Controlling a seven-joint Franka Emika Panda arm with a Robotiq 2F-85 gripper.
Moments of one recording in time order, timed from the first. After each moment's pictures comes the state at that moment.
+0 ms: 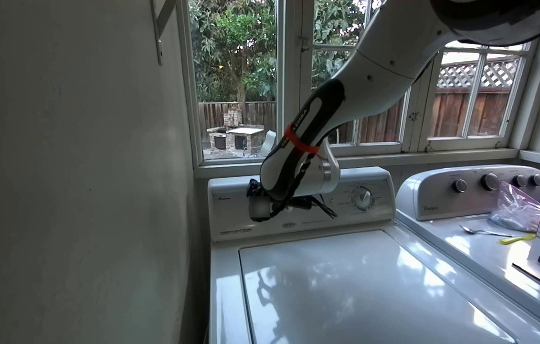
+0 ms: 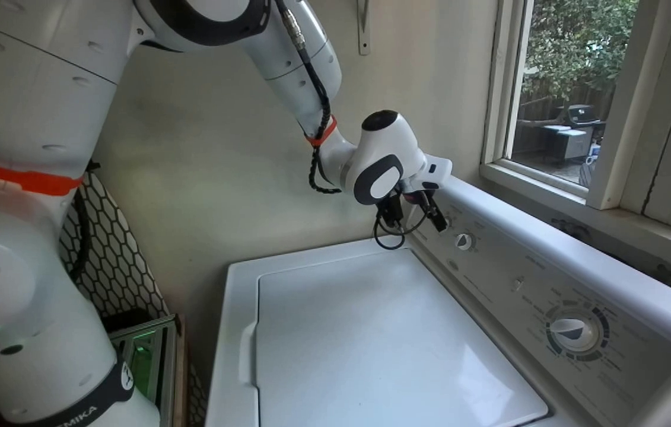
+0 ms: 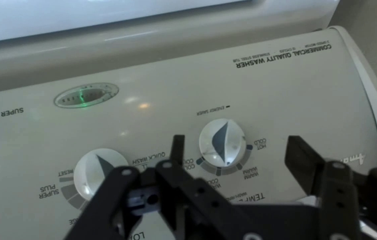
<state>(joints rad) 0.22 0.56 0.05 -2.01 0.15 3.23 0.34</state>
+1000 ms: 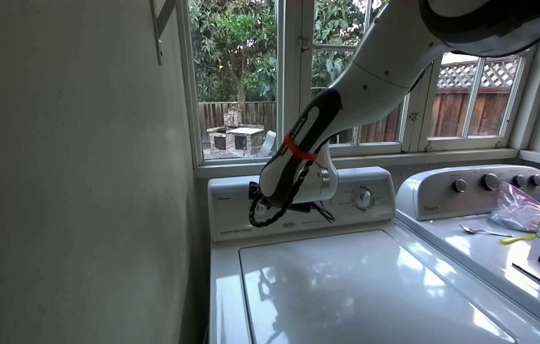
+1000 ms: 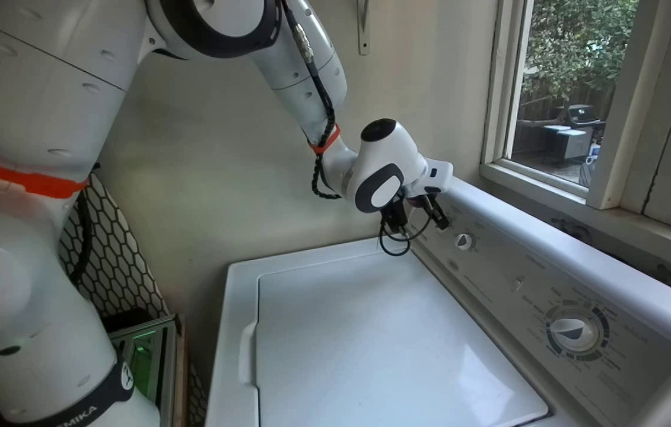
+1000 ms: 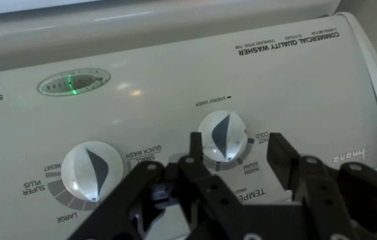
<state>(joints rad) 0.20 0.61 0.07 -1.99 0.15 3.31 0.30</state>
